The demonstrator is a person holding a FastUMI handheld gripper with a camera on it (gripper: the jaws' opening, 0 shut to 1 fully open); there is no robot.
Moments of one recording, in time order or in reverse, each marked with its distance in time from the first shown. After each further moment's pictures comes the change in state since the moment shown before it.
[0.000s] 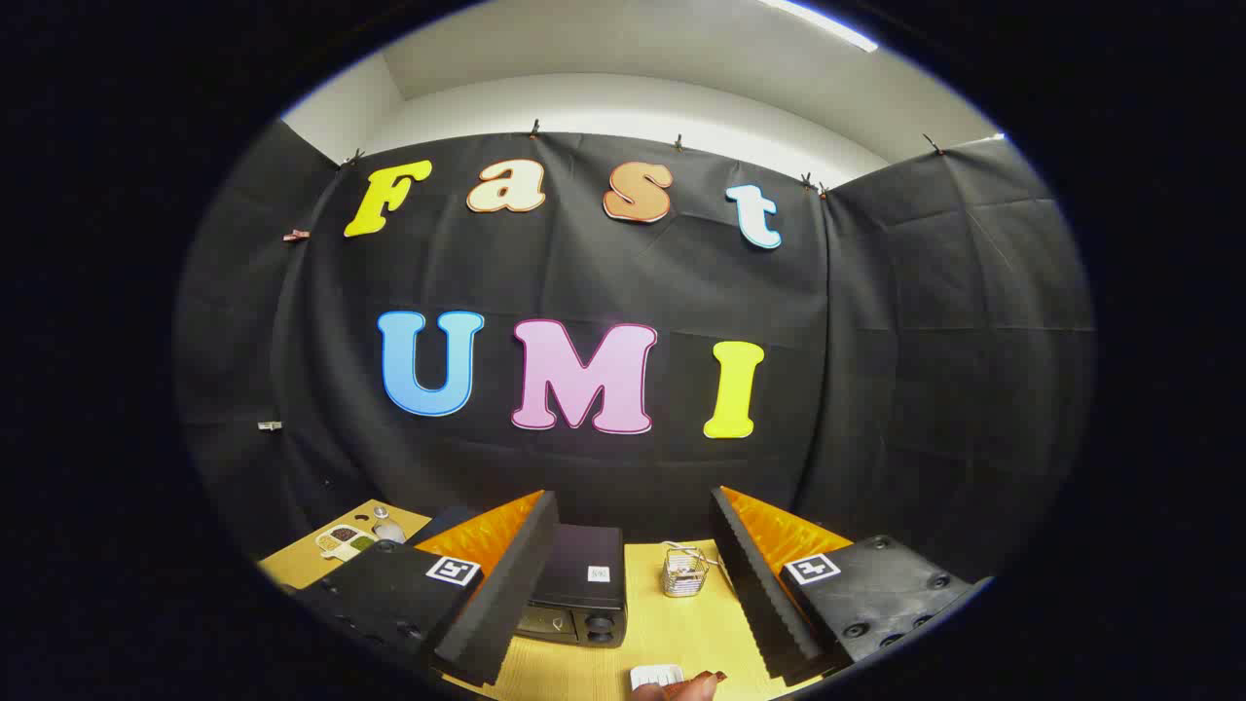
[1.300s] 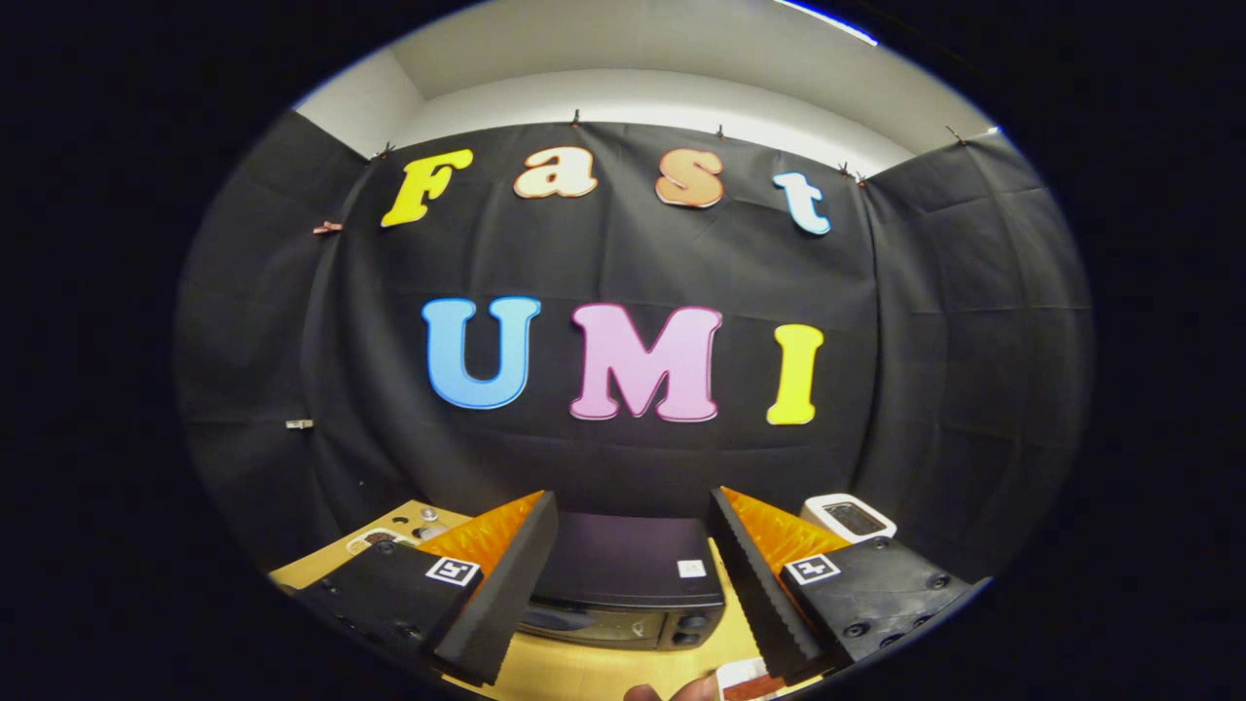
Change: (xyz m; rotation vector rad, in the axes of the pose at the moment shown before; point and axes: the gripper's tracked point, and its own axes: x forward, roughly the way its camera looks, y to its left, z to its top) arm 0.029 0.134 -0.066 0.025 0.039 0.132
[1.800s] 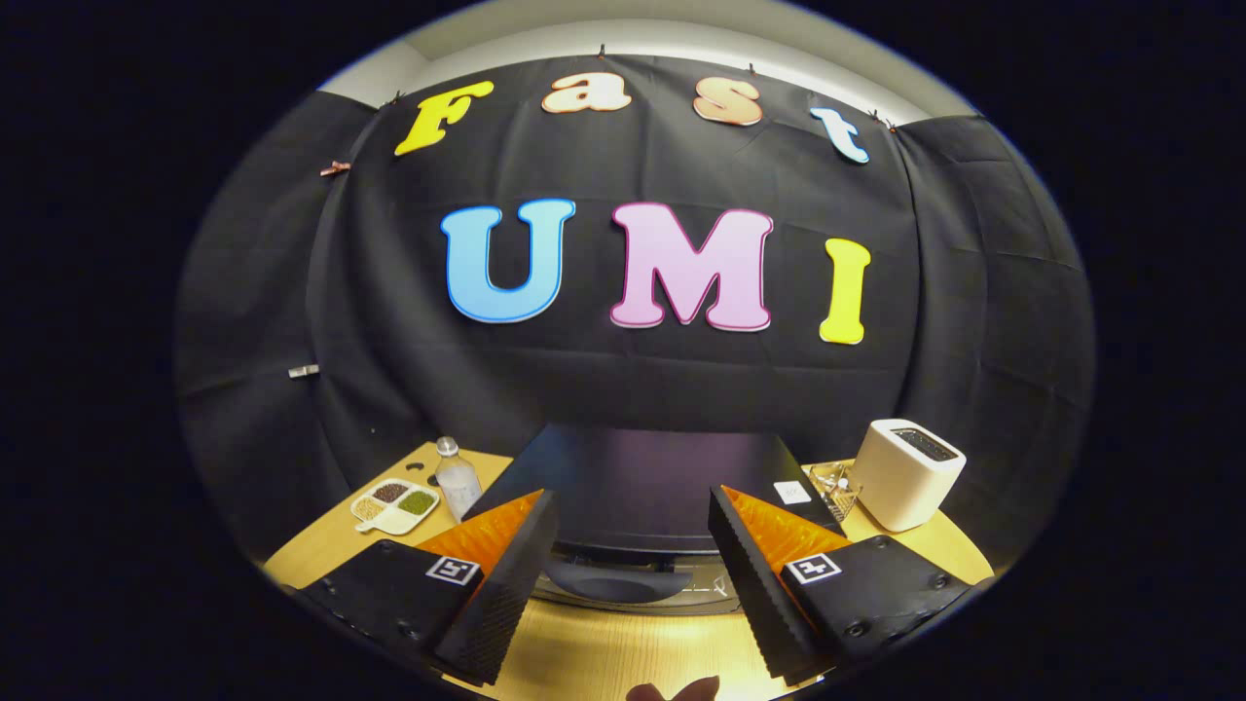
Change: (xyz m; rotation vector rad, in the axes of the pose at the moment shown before) arm 0.049 0.059 -0.125 0.000 0.216 0.007
